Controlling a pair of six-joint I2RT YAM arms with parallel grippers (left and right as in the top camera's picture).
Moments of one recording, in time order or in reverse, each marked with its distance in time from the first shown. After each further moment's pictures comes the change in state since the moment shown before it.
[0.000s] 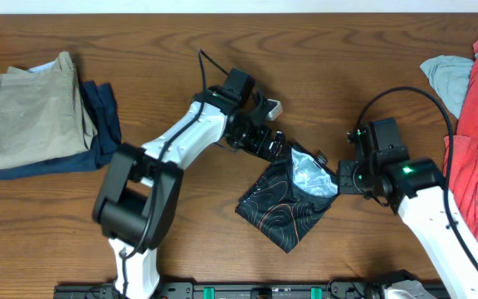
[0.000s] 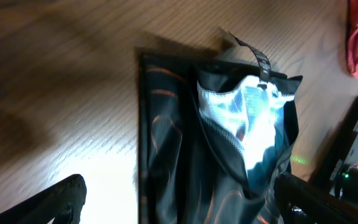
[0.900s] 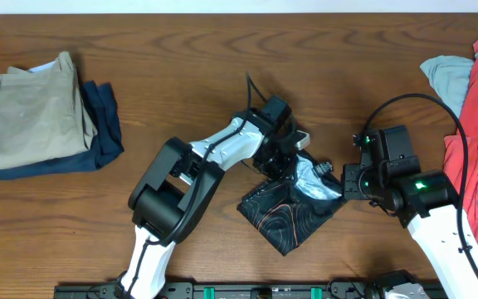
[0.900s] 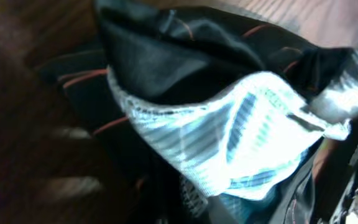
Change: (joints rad) left arm -0.180 0.137 0.014 0.016 -0.011 -0.030; right arm 0.000 -0.101 0.000 -0.036 -0.012 0.000
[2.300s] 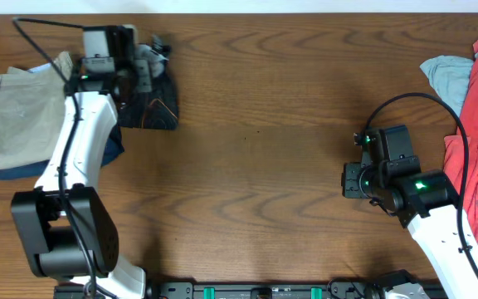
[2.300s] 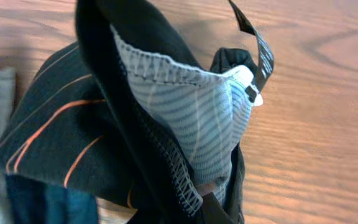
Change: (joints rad) left arm 0.723 -0.389 0.000 0.182 -0.592 0.003; right arm 0.000 0.000 0.000 0.012 0.029 0.000
